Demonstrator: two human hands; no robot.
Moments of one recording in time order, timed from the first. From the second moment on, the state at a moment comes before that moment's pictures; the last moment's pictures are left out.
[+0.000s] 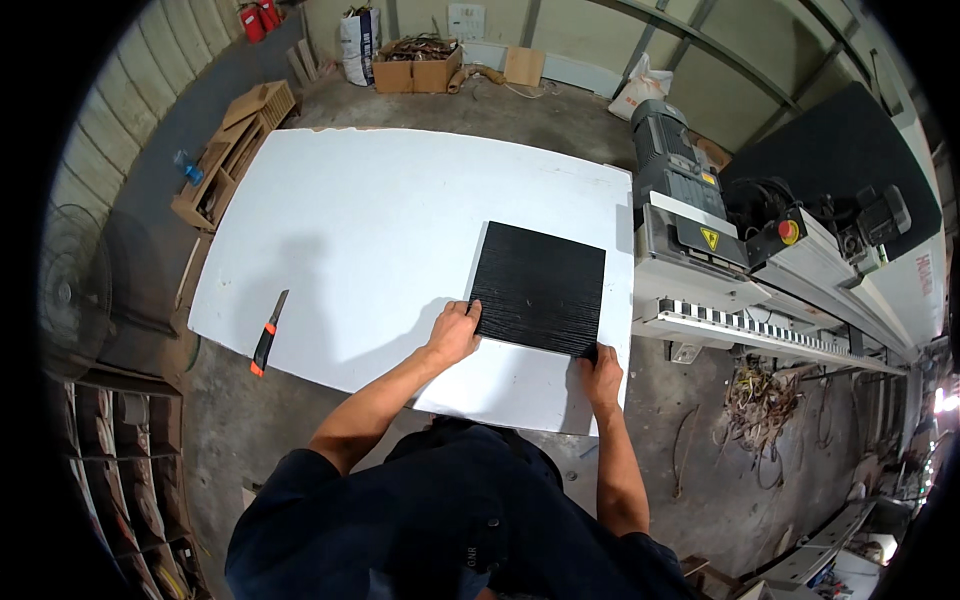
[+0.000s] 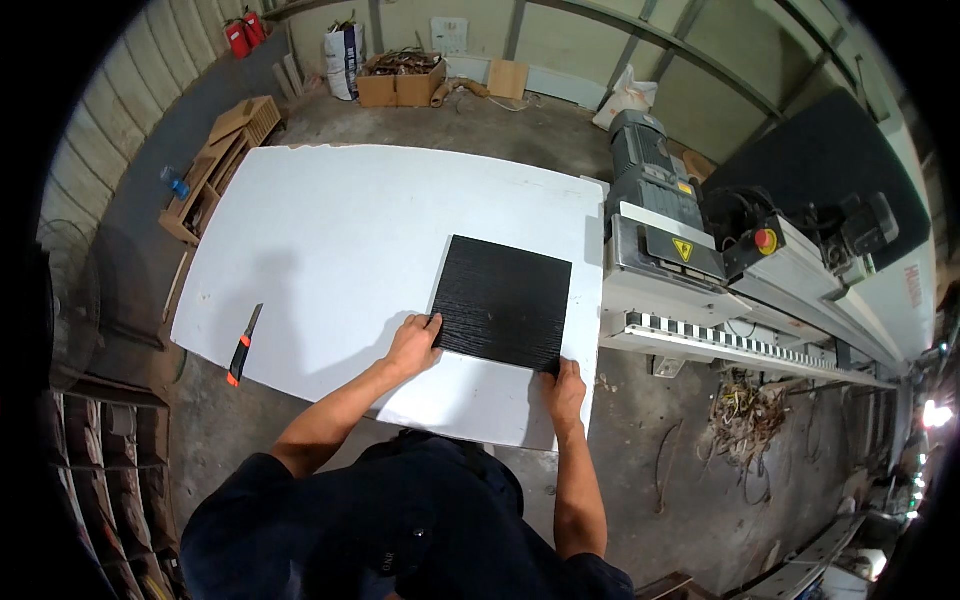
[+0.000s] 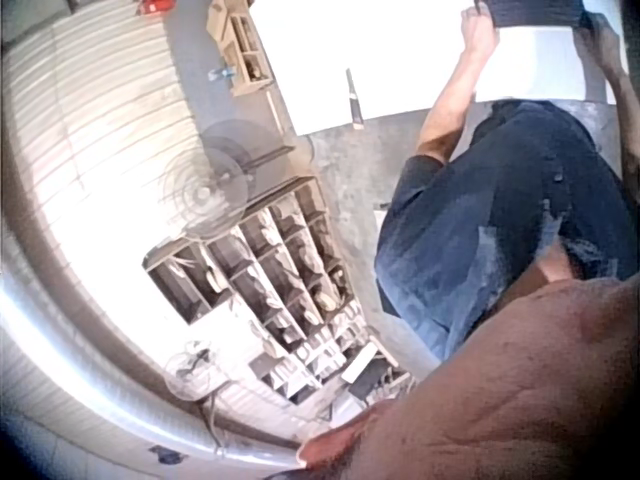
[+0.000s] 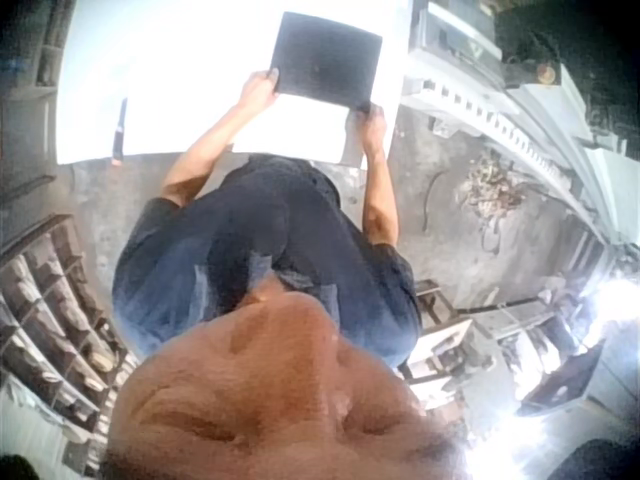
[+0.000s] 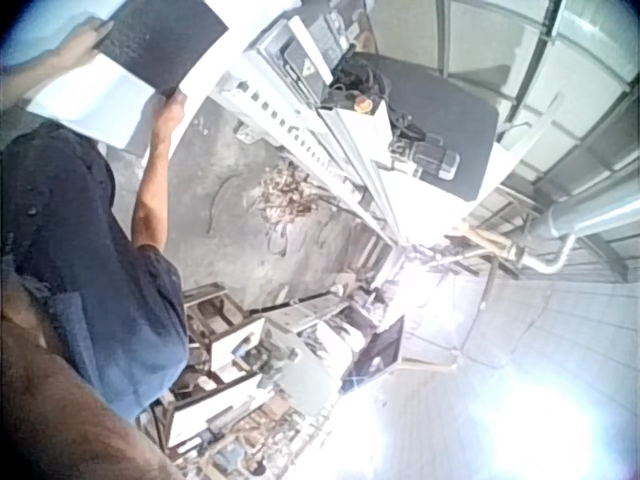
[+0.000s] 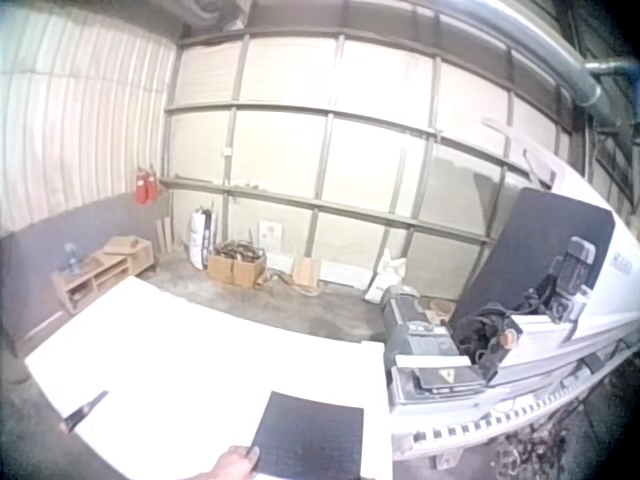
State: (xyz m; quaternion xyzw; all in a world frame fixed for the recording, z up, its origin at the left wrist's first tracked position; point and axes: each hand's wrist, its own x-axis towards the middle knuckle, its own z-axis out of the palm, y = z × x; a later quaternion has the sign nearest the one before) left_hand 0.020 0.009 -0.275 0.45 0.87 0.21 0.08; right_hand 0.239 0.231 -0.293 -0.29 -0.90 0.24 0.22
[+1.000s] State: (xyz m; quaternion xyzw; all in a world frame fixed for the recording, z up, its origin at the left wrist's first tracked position) left_hand 0.024 -0.004 -0.289 0.45 0.84 0.30 0.05; right_hand 0.245 0.232 -0.307 -0.33 -0.86 0.31 0.25
